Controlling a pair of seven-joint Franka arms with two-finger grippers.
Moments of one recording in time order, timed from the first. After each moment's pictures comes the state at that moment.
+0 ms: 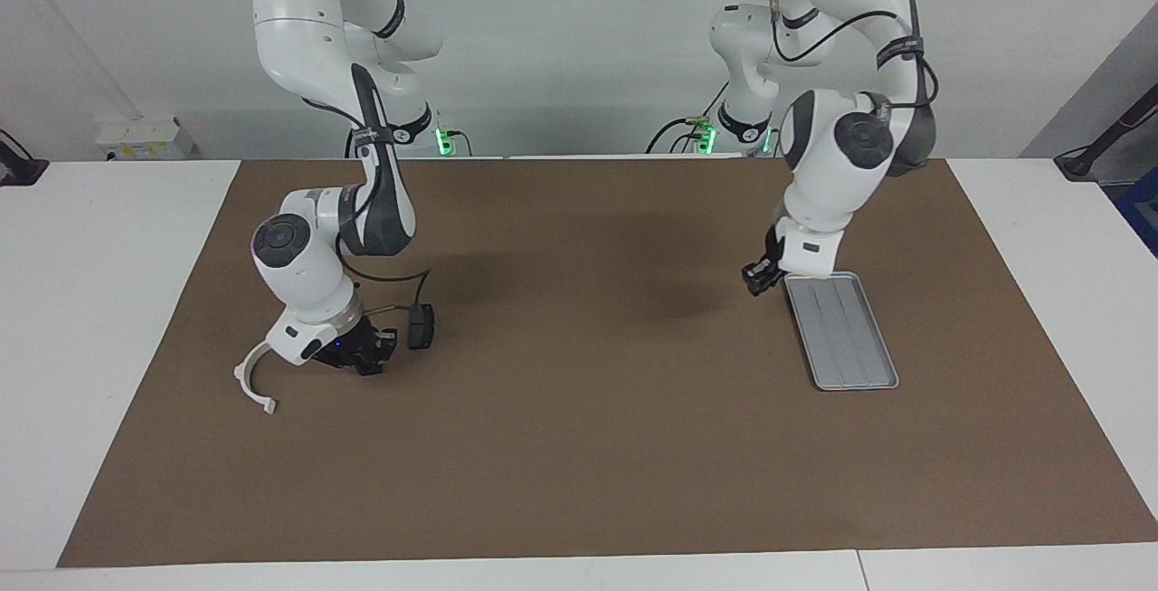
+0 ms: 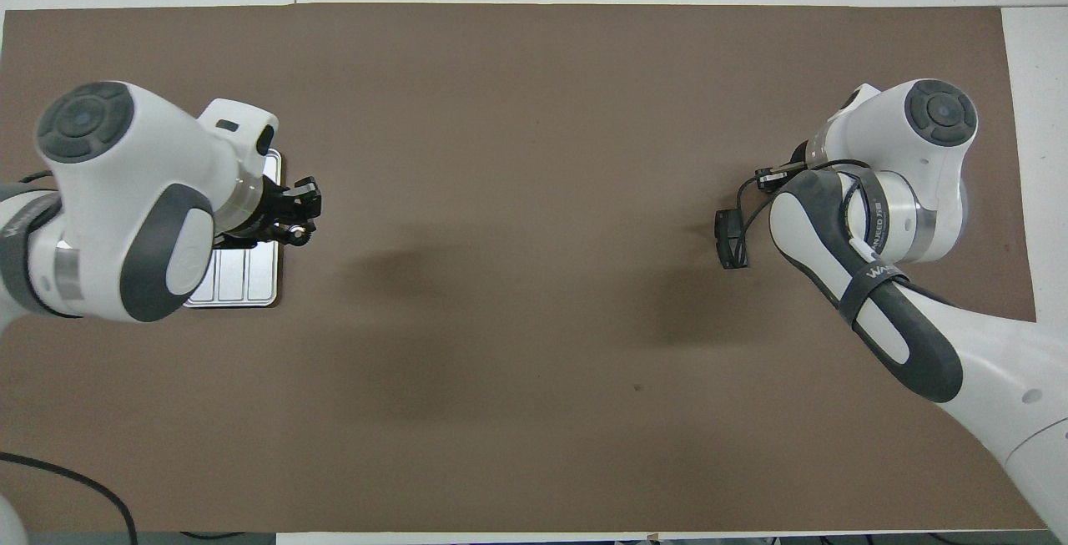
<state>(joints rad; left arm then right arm) -0.24 0.10 0.05 -1.96 -0.06 2.00 -0.51 0.04 0.42 0.00 -1.88 0.03 2.34 -0.12</state>
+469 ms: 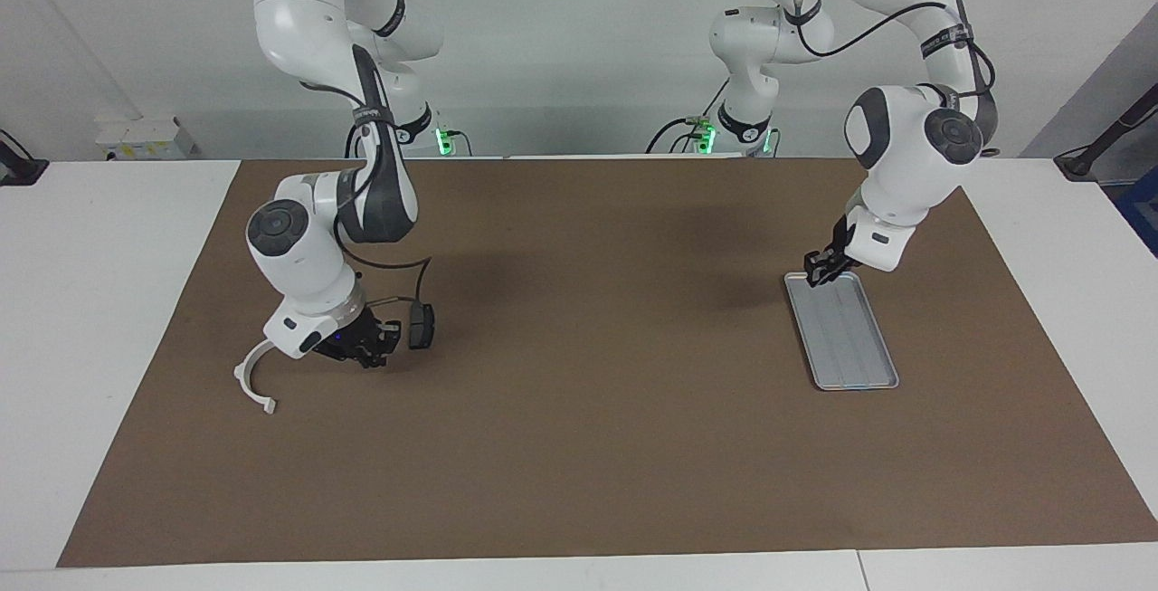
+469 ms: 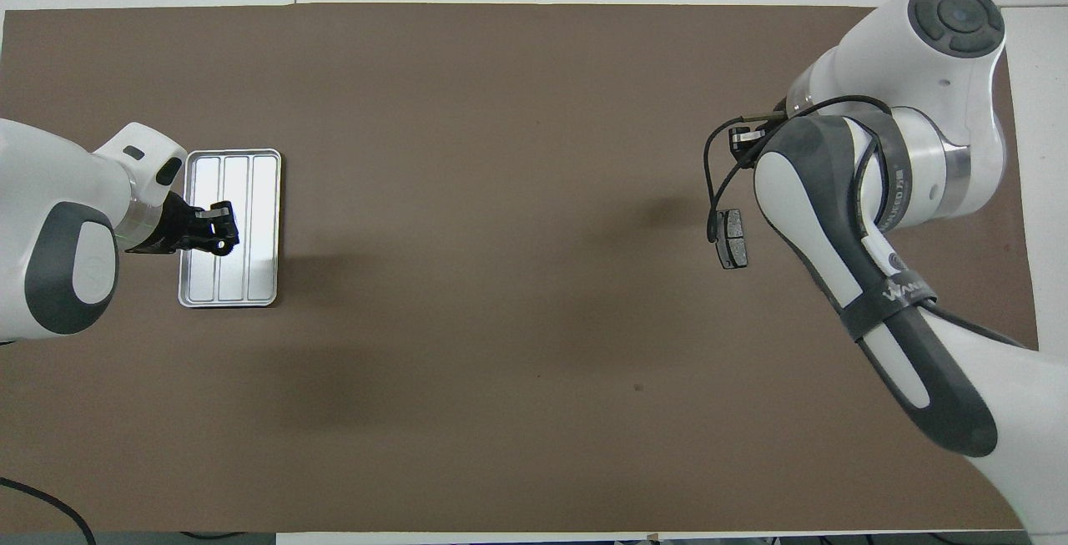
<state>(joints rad) -0.07 0.09 0.05 -2.08 -0.06 2.13 -0.15 0.19 0.34 0.02 -1.55 0.03 1.88 0.23</state>
